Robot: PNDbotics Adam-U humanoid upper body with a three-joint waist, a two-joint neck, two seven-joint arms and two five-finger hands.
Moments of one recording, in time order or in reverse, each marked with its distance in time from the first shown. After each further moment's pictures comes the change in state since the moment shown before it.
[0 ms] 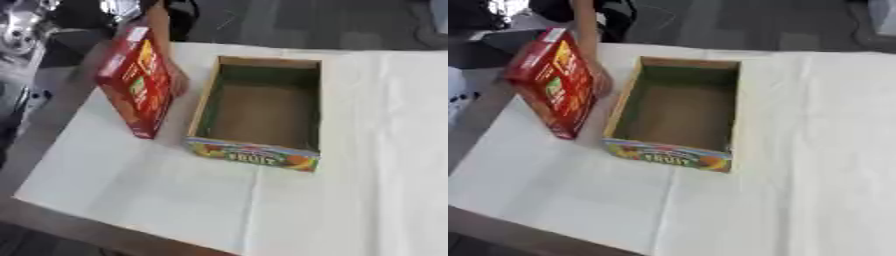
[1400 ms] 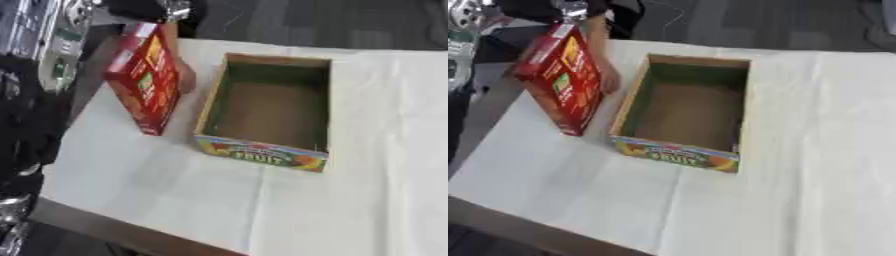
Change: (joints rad) left arm -0.139 -0.179 -0.004 0.031 -0.322 -0.032 -0.354; right arm 0.001 0.003 0.000 0.000 -0.004 0.015 -0.007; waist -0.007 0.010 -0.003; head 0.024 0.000
